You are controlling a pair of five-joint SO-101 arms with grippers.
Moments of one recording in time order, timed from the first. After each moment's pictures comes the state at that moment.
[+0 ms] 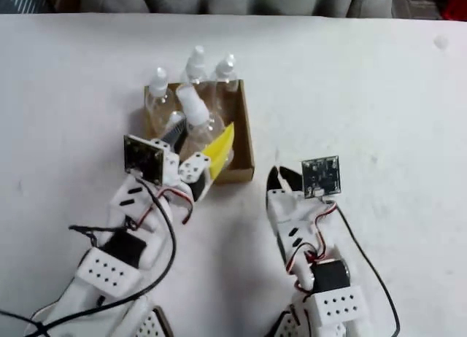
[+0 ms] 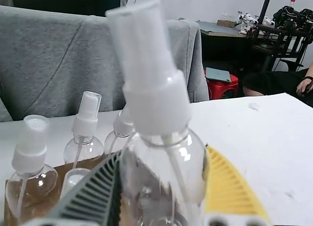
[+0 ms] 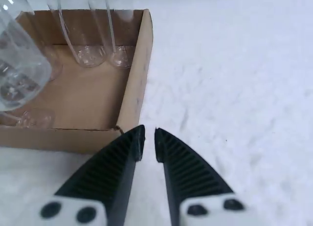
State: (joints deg) left arm 20.2 -61.4 78.5 -1.1 8.4; right arm -13.7 -86.8 93.8 26.7 -2.2
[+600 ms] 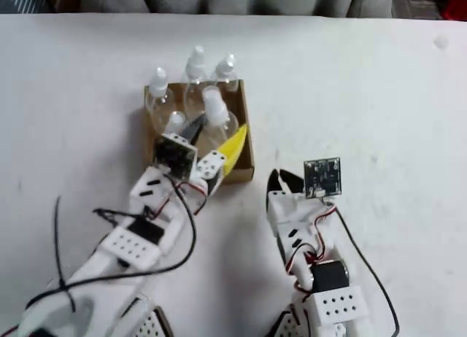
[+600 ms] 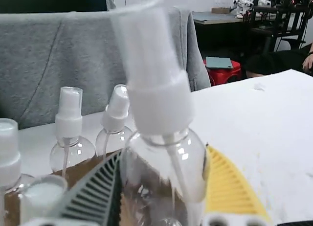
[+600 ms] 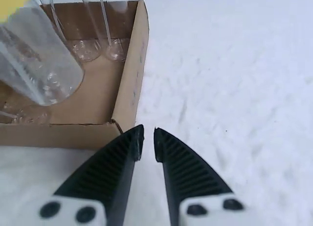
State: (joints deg) left arm 21.9 -38.9 77.6 -22.4 1.7; right arm -13.4 -86.8 95.6 26.7 -4.4
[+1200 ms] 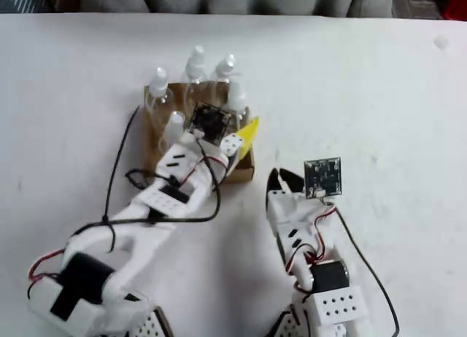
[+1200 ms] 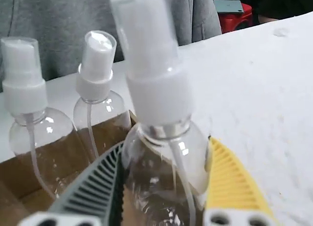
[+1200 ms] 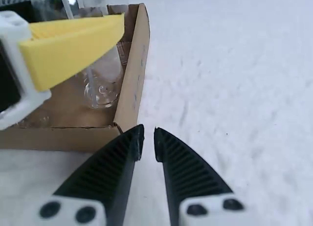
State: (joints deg) left arm 22.1 -6.3 59.4 -28.2 1.0; right arm -13.4 -86.8 96.6 25.8 -4.7
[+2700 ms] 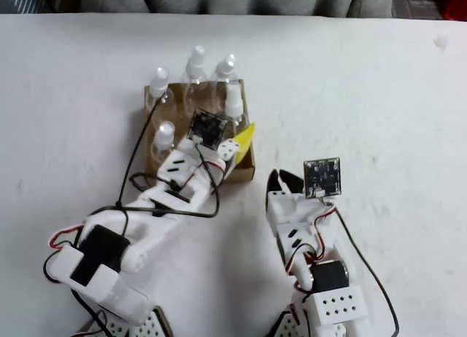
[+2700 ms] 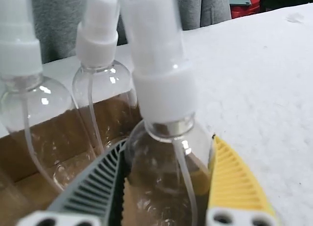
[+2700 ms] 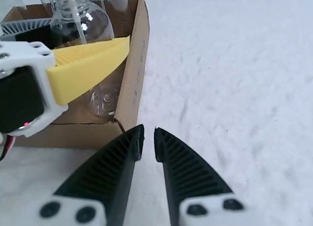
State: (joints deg) left arm 20.4 5.5 59.3 -39.3 0.9; right arm -13.4 -86.8 96.6 26.7 -4.7
